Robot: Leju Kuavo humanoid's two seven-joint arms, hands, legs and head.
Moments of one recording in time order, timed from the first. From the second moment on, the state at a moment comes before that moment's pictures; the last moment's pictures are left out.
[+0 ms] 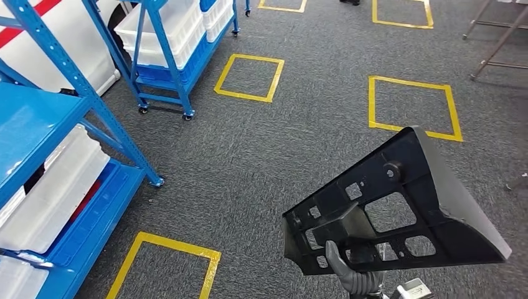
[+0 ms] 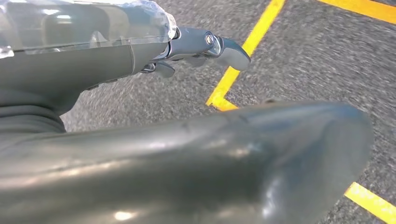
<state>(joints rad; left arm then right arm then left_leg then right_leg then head) -0.03 -0.15 -0.17 -0.18 0.70 0.58 -0.33 0.21 0.11 0.29 -1.71 -0.14 -0.16 -0.69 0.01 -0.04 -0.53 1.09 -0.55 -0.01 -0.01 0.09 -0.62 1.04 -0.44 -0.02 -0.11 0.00</state>
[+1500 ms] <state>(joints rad) -0.03 -0.16 -0.17 -0.18 0.68 0.51 -0.34 0.24 0.06 0.24 -1.74 -0.12 -0.19 -0.67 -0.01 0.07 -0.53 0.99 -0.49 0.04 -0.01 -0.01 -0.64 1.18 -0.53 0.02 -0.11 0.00</state>
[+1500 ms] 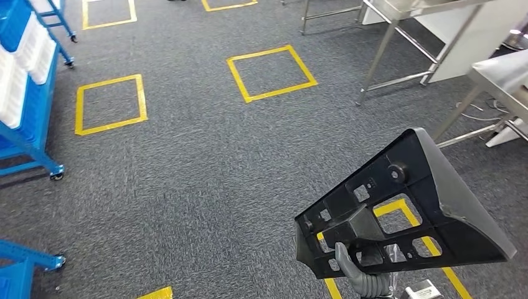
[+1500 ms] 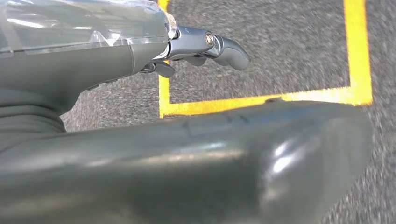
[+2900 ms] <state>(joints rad) -0.02 -0.13 -0.23 -0.18 0.63 0.37 -0.36 0.30 0.06 0.14 -1.81 -0.05 -0.25 -0.68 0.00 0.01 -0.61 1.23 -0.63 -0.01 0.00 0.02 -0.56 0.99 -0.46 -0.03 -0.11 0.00</state>
